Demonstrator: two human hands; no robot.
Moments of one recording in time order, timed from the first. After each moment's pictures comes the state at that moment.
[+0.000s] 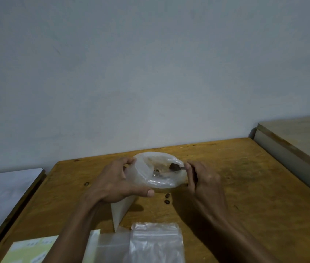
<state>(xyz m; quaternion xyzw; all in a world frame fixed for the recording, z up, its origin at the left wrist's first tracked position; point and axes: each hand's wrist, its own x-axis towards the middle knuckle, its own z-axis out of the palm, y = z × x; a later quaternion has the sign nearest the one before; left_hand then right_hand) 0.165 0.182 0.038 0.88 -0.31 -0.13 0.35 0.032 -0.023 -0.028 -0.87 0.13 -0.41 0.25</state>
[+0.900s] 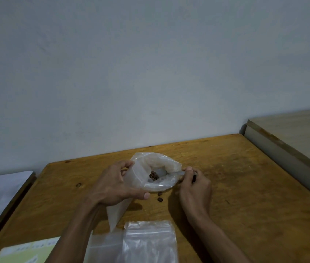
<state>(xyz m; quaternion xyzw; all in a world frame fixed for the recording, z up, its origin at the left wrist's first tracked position) 0.167 0.172 0.018 0.86 -0.31 -0.17 0.37 0.037 0.005 -0.032 -0.68 0.35 -0.39 0.51</state>
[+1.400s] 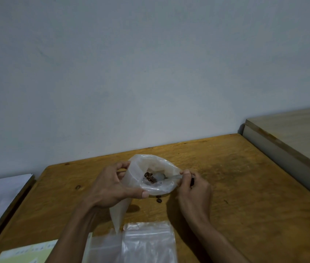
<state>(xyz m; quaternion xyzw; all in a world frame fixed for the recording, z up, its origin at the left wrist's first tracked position) 0.158 0.175 0.024 0.82 -0.31 -0.18 0.45 0.029 0.007 -0.033 -0.71 0.33 -0.39 0.49</state>
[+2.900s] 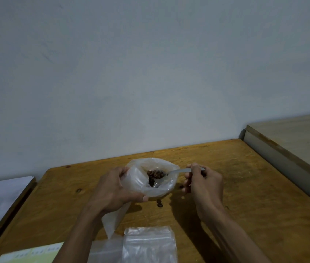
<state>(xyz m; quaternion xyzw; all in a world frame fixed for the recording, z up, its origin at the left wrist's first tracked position) 0.162 0.170 0.016 0.88 -0.29 -0.09 0.37 0.023 -0.011 0.015 -0.55 0.35 -0.33 0.68</state>
